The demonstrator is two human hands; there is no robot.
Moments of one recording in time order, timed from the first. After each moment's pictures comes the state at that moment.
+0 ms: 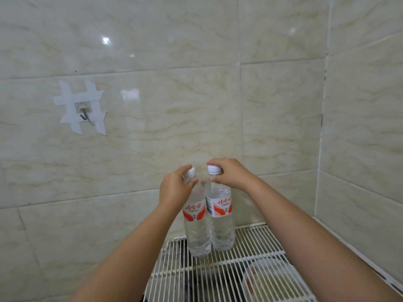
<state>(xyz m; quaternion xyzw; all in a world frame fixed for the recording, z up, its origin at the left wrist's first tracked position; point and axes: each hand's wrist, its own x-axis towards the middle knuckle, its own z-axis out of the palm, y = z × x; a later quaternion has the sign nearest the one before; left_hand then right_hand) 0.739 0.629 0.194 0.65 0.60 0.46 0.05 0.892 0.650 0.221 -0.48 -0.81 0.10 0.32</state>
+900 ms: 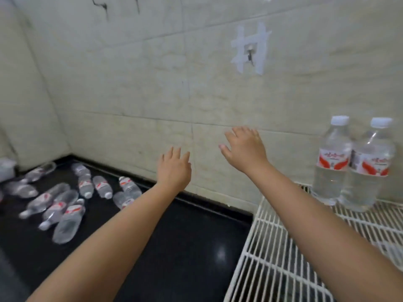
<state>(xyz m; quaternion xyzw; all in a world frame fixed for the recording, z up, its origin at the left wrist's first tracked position) 0.507 0.421 0.129 0.50 0.84 0.13 -0.17 0.659 0.520 0.172 -0.31 -0.90 -0.10 0.31</state>
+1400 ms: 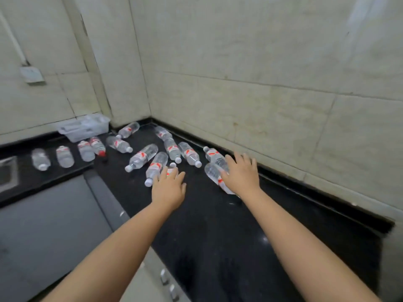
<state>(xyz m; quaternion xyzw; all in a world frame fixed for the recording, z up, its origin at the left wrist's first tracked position) 0.227 0.173 0.005 0.36 0.93 0.05 -0.10 0.337 0.329 0.036 -0.27 -0.95 0.04 0.18</state>
